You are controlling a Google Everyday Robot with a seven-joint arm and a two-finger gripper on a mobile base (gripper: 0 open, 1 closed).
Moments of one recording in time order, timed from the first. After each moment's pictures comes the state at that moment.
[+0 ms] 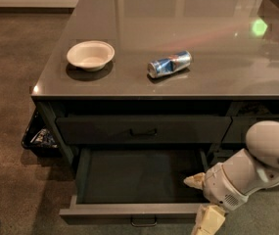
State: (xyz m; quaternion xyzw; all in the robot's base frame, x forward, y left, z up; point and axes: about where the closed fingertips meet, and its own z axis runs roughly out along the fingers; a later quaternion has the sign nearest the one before) arm 0.319 -0.134 0.668 -0.57 0.76 0.31 0.12
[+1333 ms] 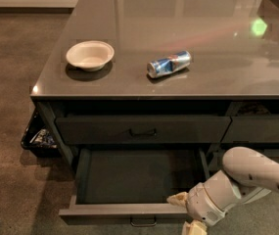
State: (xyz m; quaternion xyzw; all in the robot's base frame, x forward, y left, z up) arm 0.299 -0.101 0.586 -0.58 0.71 0.39 0.12
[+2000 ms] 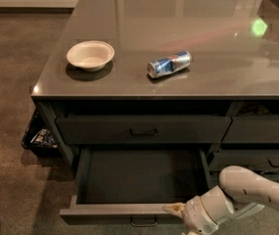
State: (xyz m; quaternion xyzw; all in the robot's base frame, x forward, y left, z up) arm 0.295 -0.093 0.524 -0.58 0.68 0.41 0.16
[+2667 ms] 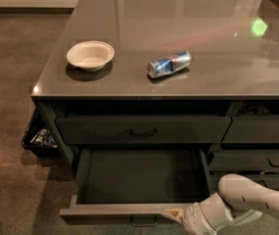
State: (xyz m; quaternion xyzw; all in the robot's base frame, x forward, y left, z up) arm 0.286 -0.091 0.497 -0.59 0.66 0.42 0.18
